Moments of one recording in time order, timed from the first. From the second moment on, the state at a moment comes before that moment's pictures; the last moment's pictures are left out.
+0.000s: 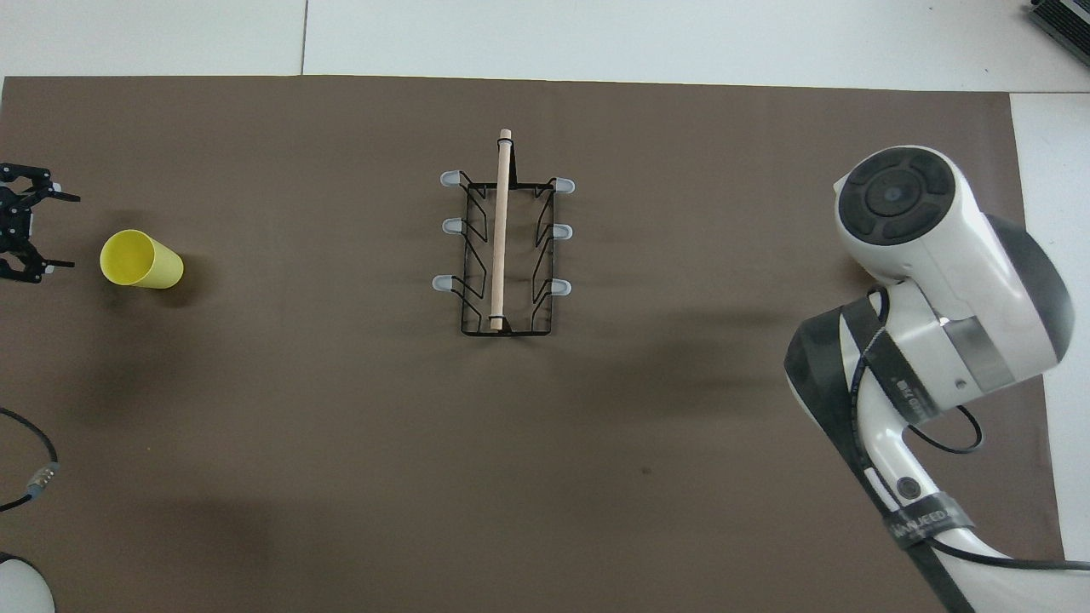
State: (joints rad) left arm 0.10 0.66 0.38 -1.41 -0.58 1.94 -0.80; right arm 0.16 0.13 0.04 -1.82 -0.68 1.75 -0.81
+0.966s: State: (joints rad) left arm 0.11 0.56 0.37 -1.72 -0.98 1.85 -0.90; right arm 0.13 0.31 0.03 -1.96 -1.02 2.00 -0.76
